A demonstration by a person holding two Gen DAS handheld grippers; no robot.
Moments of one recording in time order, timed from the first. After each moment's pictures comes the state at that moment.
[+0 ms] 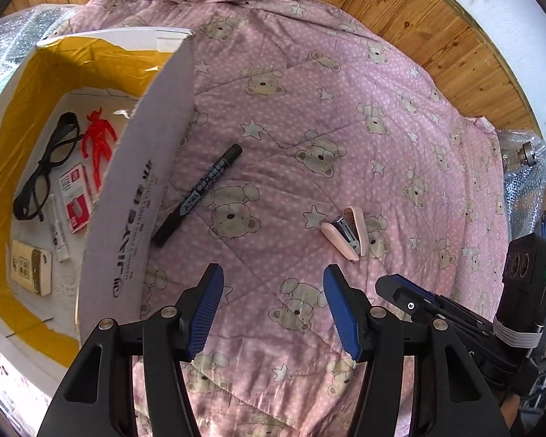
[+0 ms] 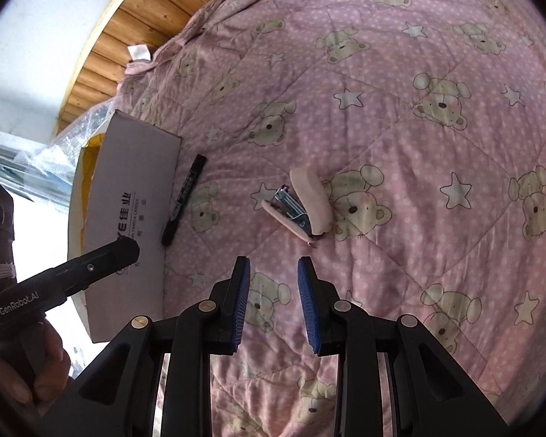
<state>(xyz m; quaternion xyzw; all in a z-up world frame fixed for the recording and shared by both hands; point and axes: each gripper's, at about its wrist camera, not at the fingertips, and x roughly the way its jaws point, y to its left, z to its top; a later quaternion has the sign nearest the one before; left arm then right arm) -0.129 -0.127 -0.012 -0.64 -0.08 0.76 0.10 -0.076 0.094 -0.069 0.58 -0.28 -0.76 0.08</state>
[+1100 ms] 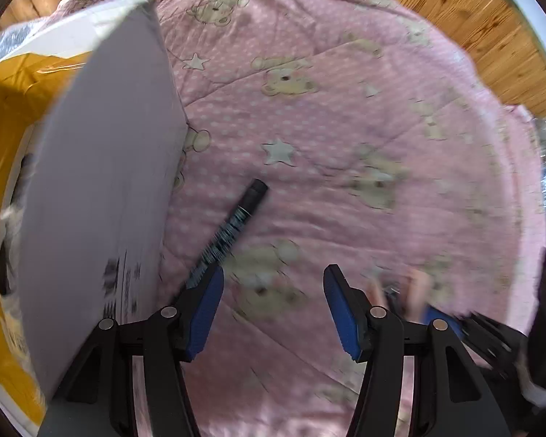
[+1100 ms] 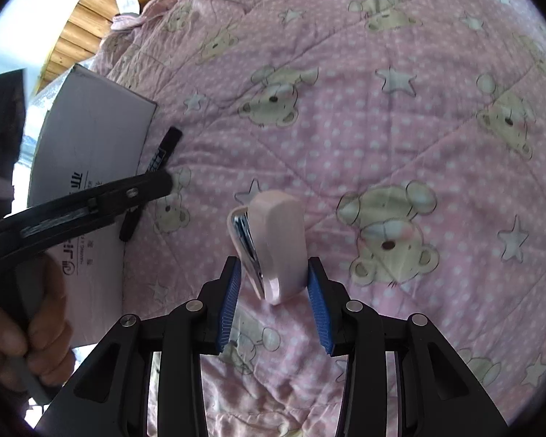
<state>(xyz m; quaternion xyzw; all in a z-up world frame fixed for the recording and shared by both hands) -0.196 -0.115 -0.094 -0.66 -0.01 0.75 0.10 -0.119 0.058 -0.124 0.63 -0.21 -0.75 0.10</state>
